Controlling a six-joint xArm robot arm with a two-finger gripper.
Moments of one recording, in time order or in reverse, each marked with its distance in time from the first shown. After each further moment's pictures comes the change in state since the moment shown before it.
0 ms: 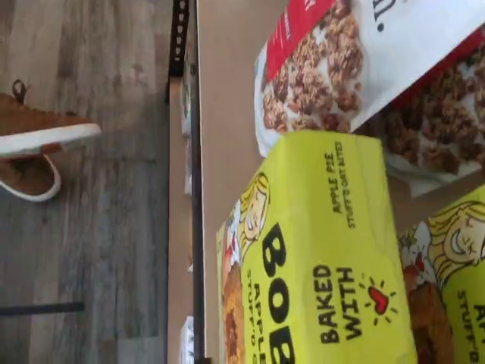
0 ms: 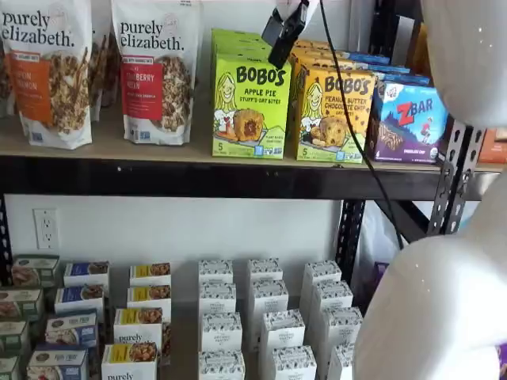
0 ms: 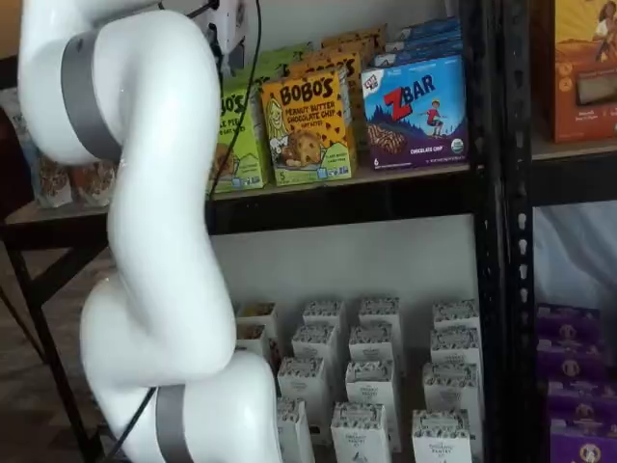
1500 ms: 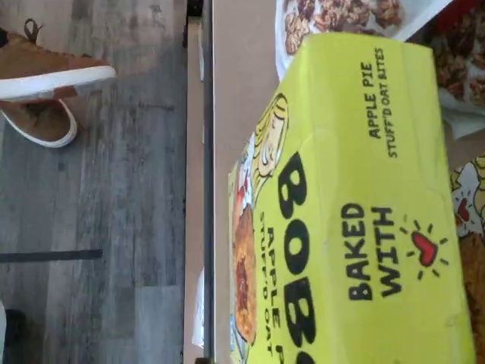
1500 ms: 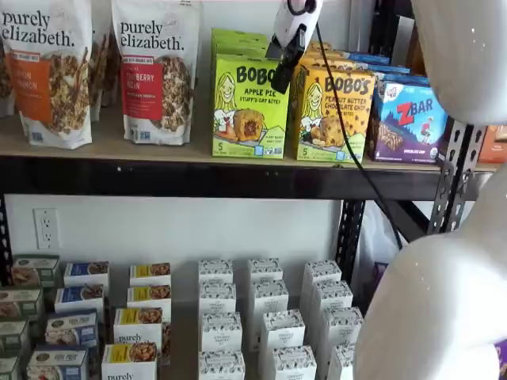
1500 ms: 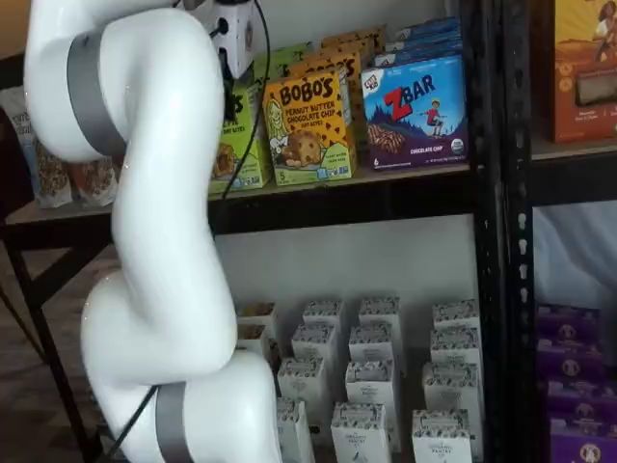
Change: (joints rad) arm 0.026 0.026 0.046 -0.092 -0.012 -0.009
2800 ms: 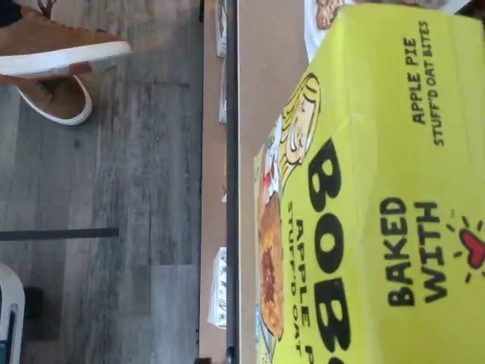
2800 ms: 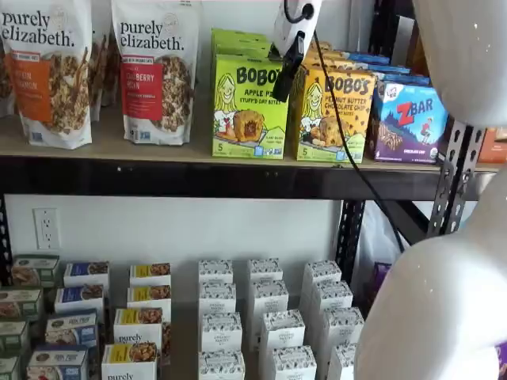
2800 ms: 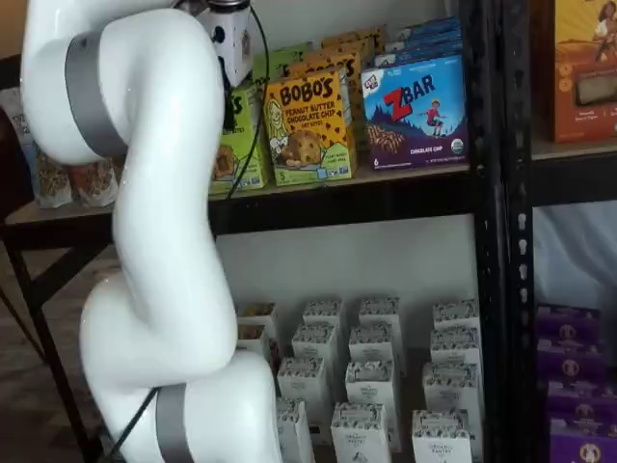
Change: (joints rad) arm 0.032 -0.012 0.026 -0.048 0.011 0.024
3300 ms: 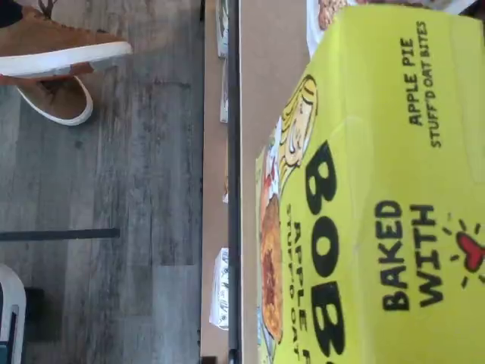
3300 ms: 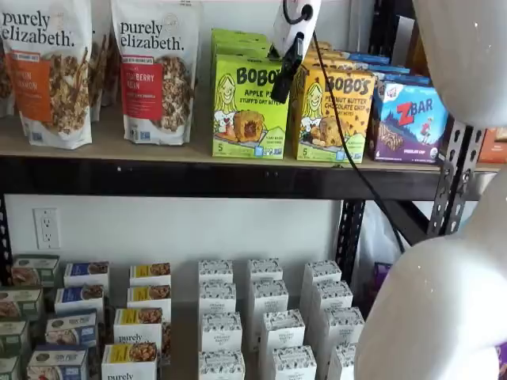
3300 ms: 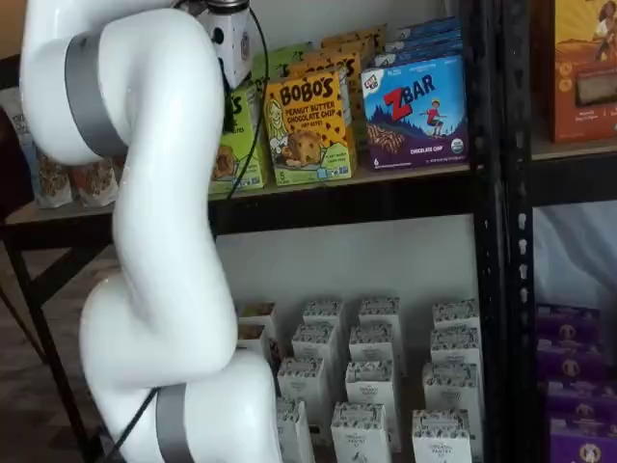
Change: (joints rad) arm 0.003 -0.002 0.005 0.000 -0.001 0.002
